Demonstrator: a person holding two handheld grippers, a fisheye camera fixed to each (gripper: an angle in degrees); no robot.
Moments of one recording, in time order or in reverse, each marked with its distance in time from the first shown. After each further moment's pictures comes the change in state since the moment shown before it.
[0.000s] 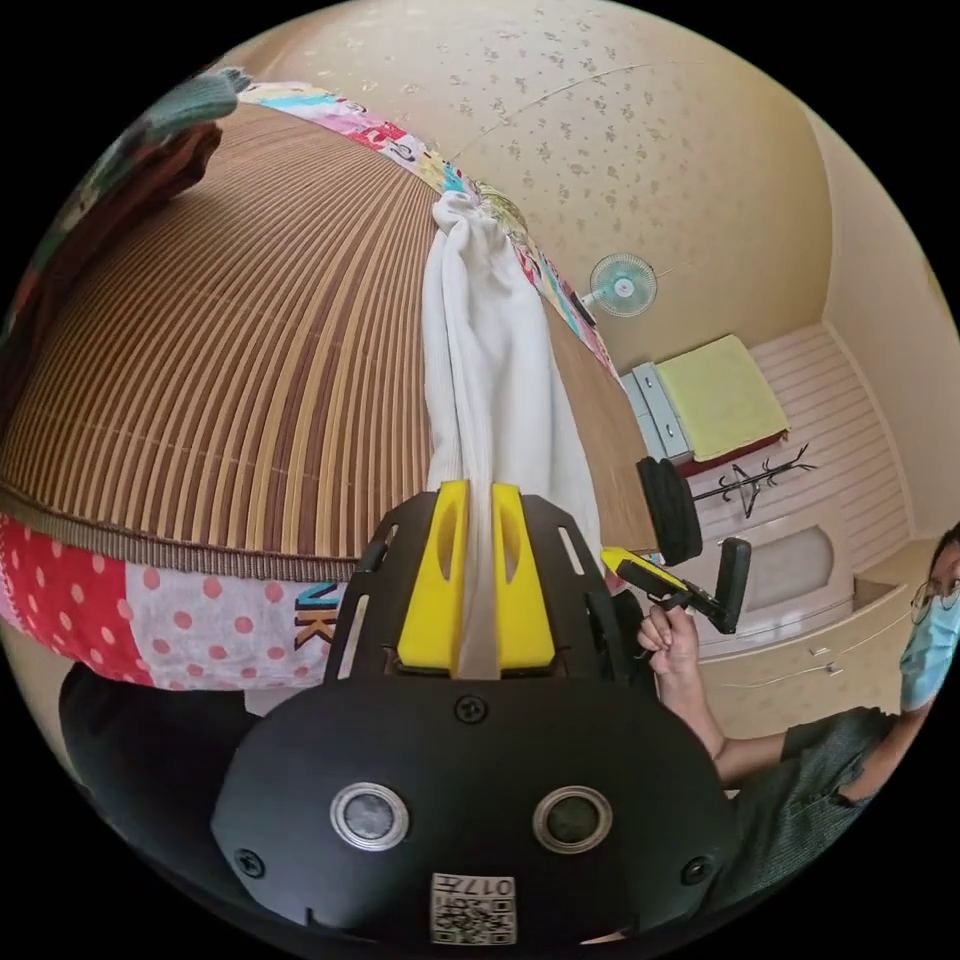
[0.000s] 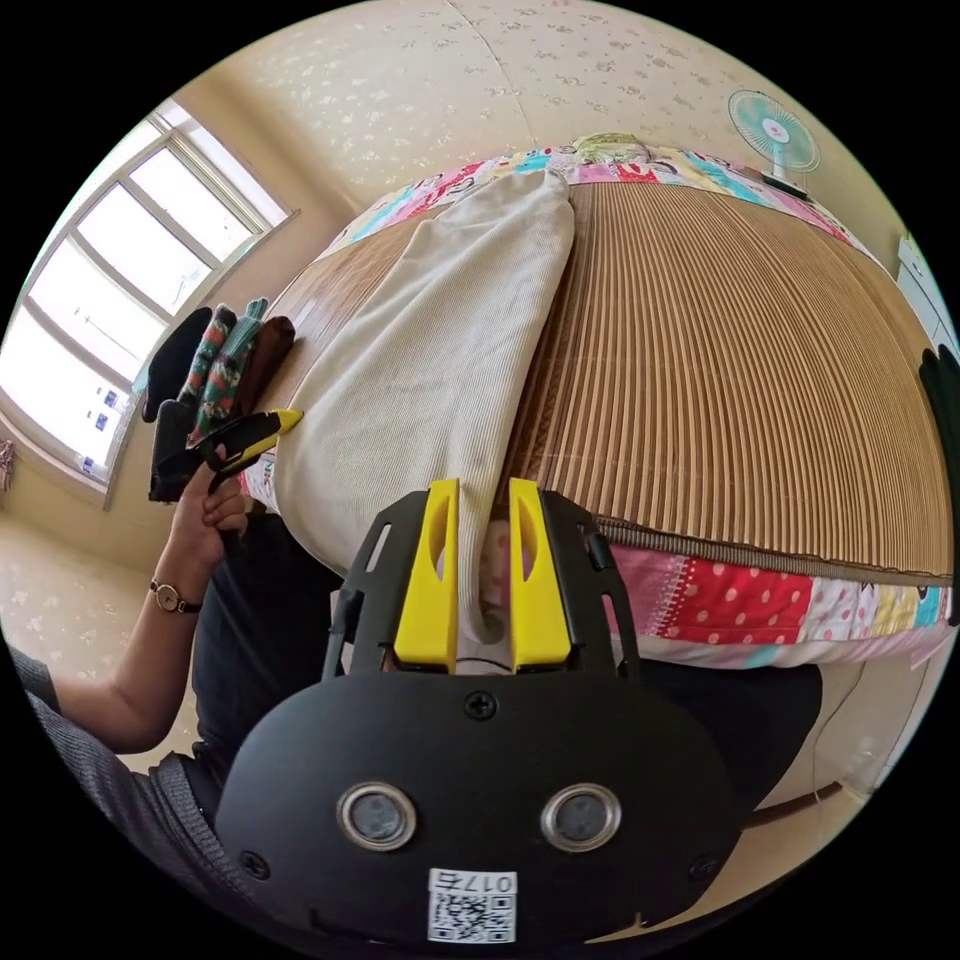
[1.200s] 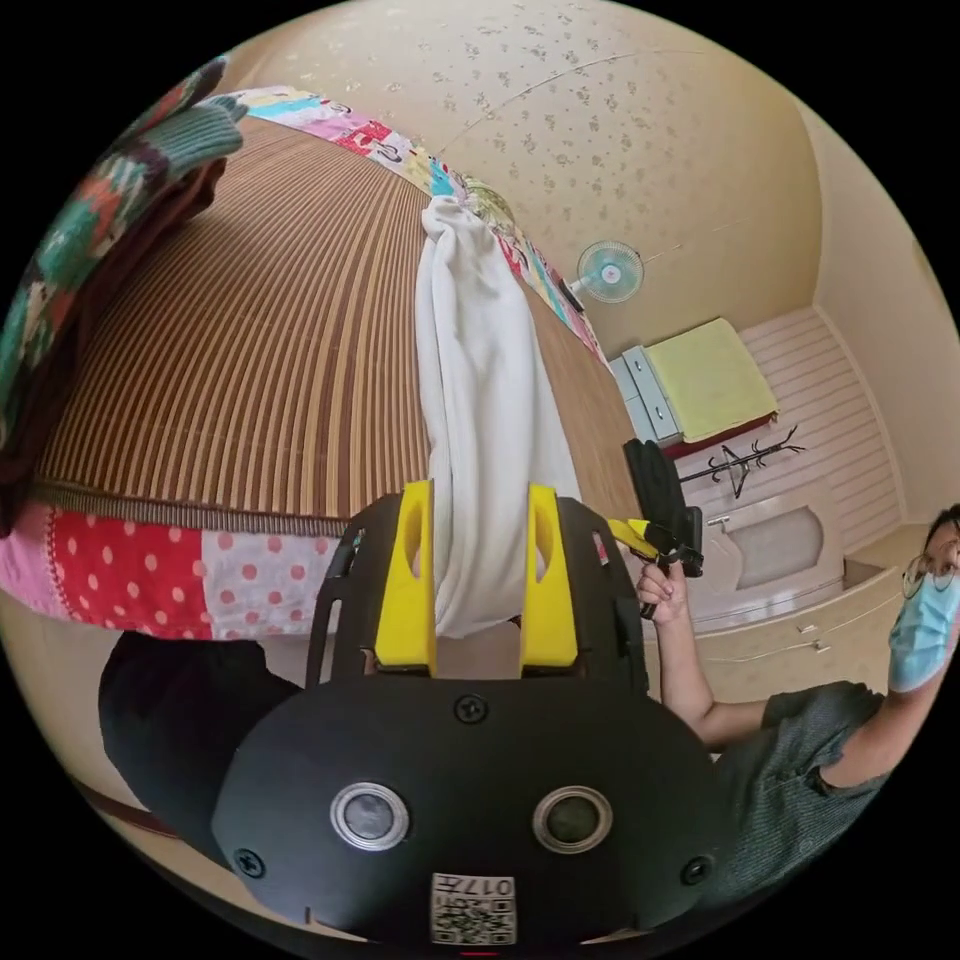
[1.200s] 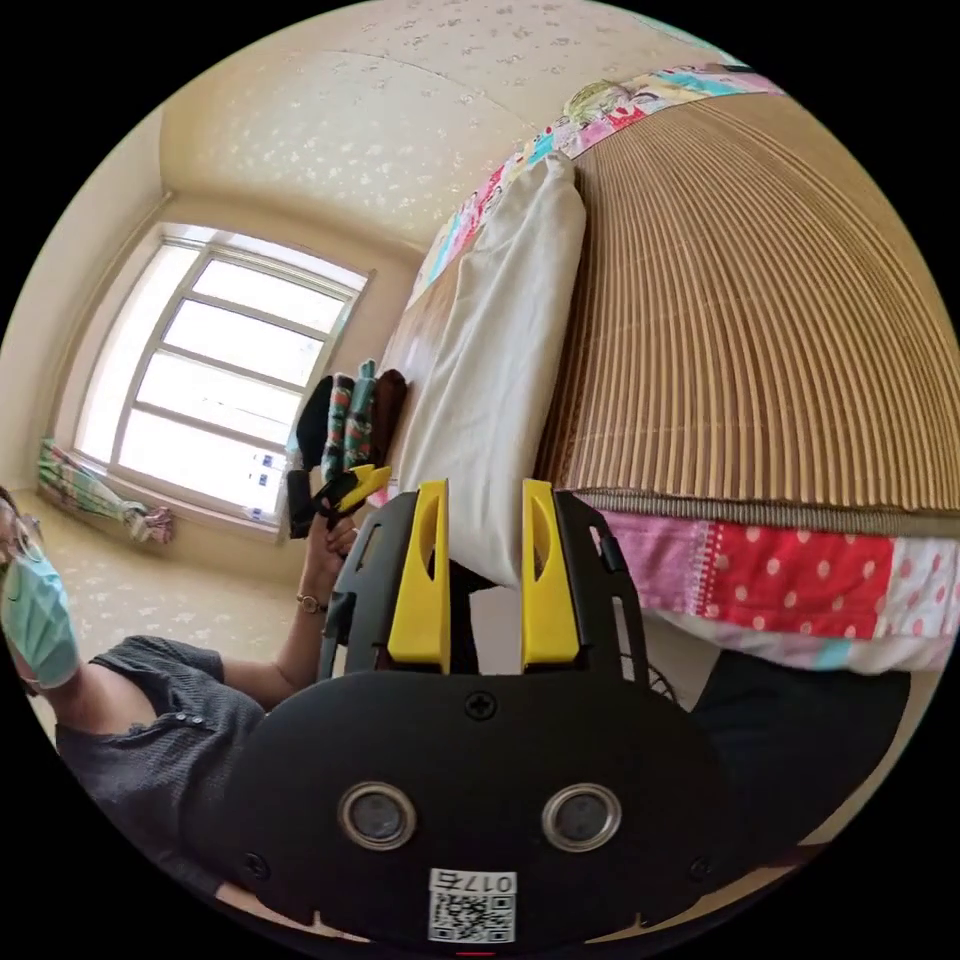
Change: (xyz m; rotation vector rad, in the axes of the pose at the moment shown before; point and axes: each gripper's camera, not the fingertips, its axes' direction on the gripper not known) left arm -0.025 -0.105 0.003 -0.080 0.081 -0.024; right arm 0.158 -0.040 -0.080 0.012 -0.603 0.147
